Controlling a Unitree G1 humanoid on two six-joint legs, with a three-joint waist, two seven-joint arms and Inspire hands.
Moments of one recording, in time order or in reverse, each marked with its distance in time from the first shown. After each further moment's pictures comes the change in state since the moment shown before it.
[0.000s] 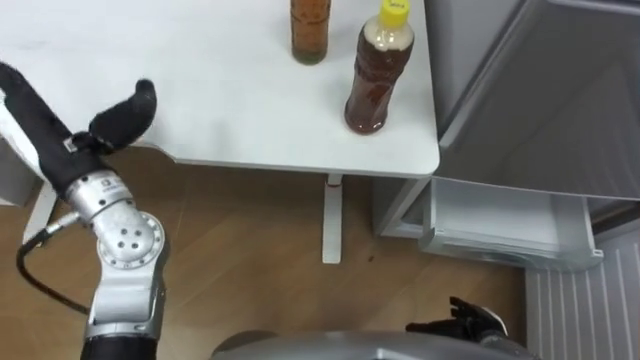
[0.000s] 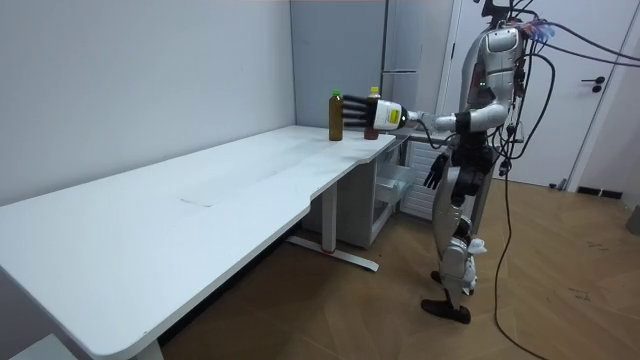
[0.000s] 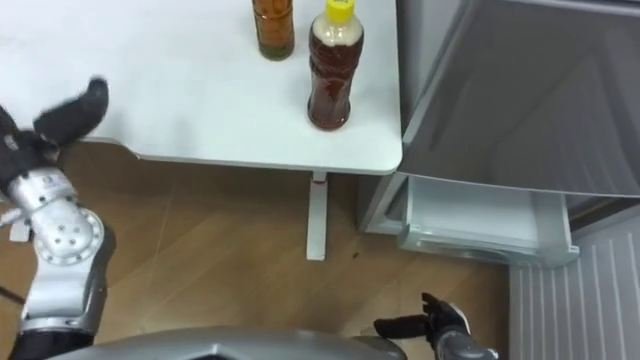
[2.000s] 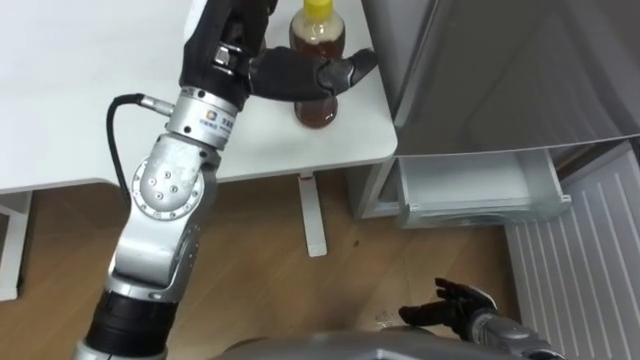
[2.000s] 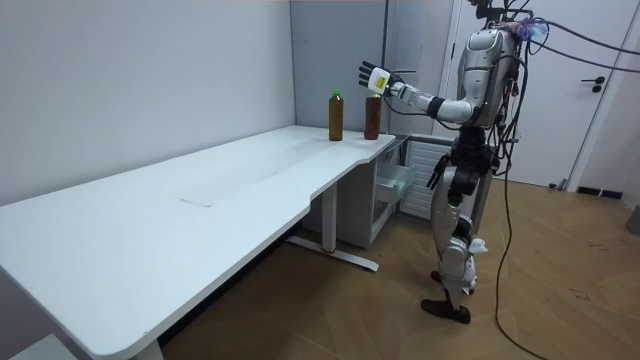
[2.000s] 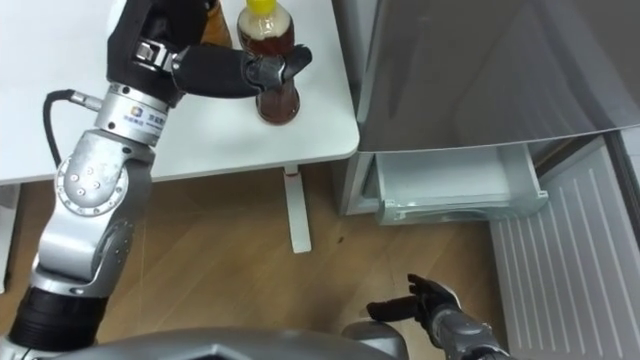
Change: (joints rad) left arm -0.178 0.049 -0.271 -0.189 -0.190 0.147 -0.685; right arm -0.085 -0.013 0.067 0.030 -0.001 0.006 0.094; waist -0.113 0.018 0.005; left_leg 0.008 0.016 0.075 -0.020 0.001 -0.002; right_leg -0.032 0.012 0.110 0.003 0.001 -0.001
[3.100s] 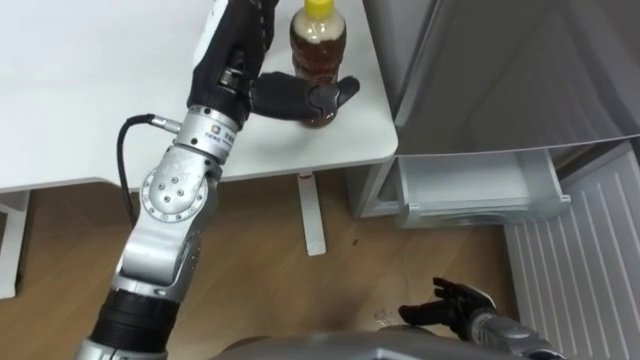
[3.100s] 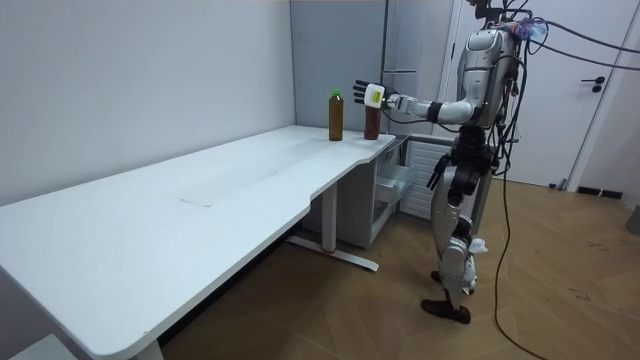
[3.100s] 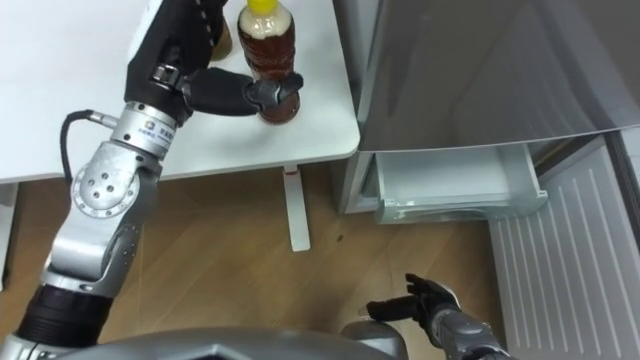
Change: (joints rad) left arm 0.007 0.004 0.003 0.171 -0.007 -0.001 -0.017; right arm 0.002 -0.001 -0.011 -0.005 -0.001 -0.001 0.017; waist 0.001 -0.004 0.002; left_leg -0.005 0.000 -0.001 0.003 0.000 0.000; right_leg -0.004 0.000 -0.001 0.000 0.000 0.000
